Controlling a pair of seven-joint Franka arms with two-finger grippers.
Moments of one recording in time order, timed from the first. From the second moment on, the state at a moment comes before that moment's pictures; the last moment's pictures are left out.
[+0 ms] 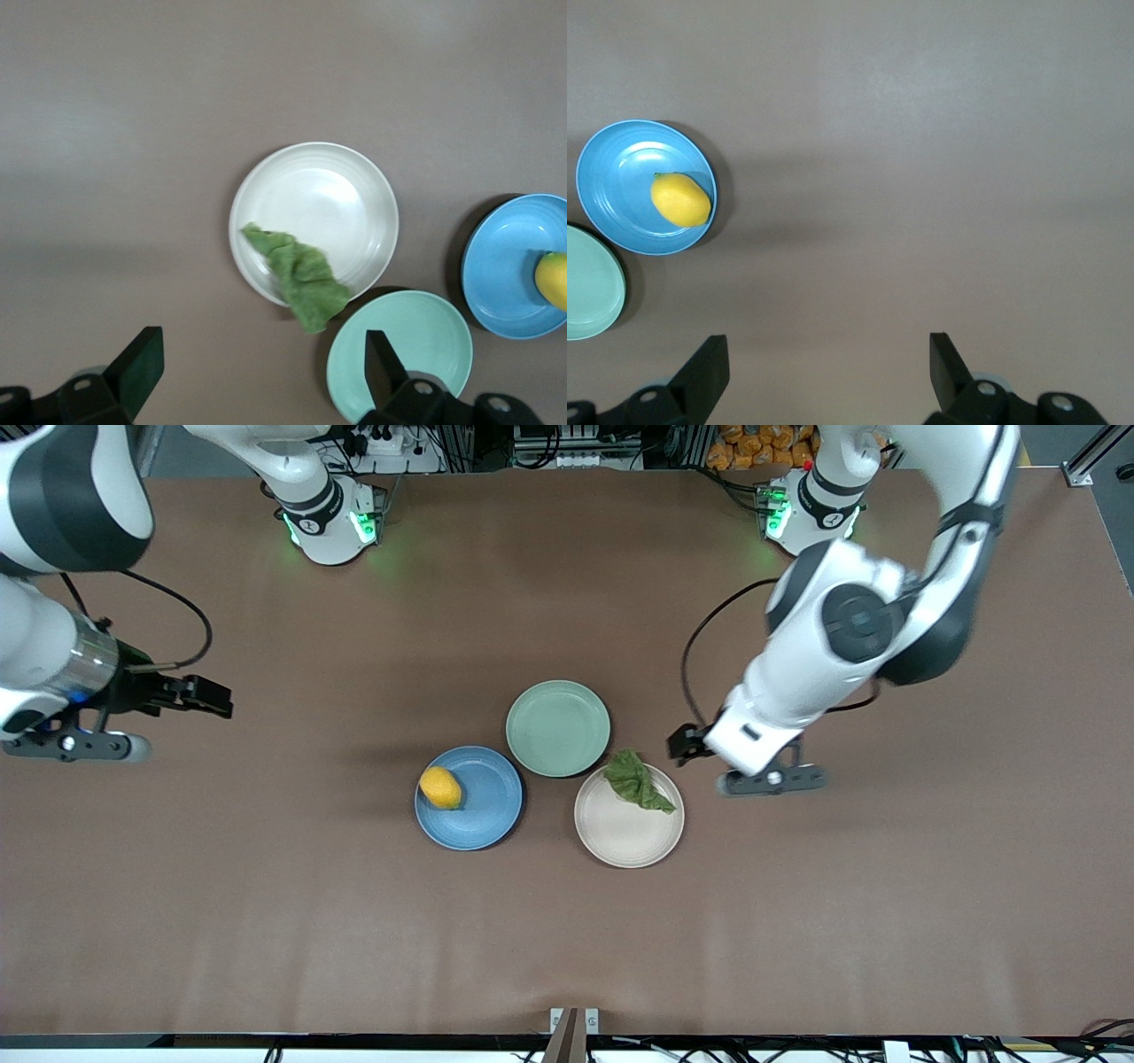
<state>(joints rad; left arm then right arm) -0.33 0.43 -0.21 -1.54 -0.05 2.07 -0.58 0.02 0.20 0.09 -1.50 0.00 1.56 0.15</state>
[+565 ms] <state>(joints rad) -0.46 0.66 -0.20 -1.54 0.14 2.32 -0.69 0.15 0.35 0.09 -1.51 0.07 1.78 0.33</state>
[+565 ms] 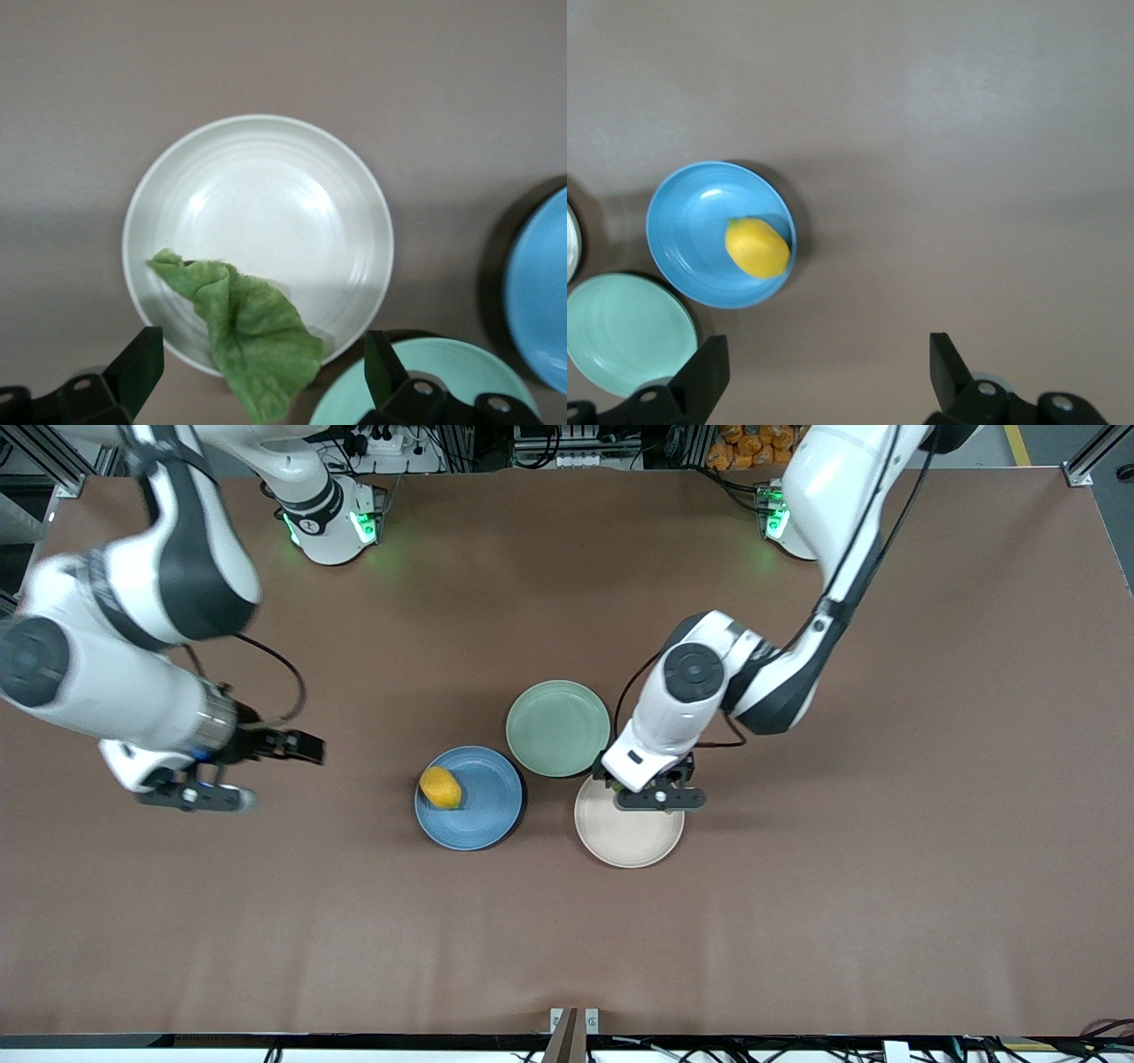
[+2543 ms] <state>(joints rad) -0.52 0.81 -0.16 -1.54 0.25 2.40 -0.79 0.31 0.62 0.09 -1.56 0.07 2.12 0.53</state>
